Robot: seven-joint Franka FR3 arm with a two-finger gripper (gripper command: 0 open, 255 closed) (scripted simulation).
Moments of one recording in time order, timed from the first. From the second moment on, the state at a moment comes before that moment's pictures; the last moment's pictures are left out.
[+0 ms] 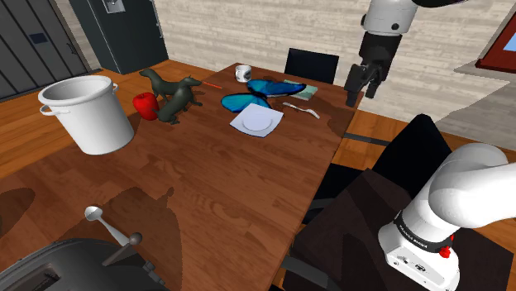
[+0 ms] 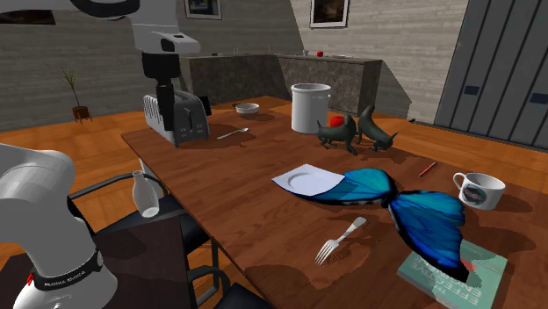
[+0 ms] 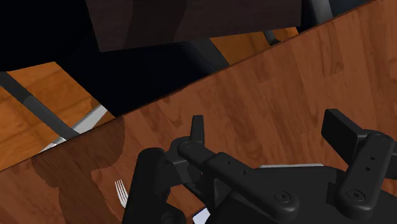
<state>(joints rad) 0.02 -0.83 0.04 -2.38 0.08 1.51 0.10</state>
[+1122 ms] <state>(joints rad) 0.06 -0.21 -0.34 -2.09 0.37 1.66 -0.35</state>
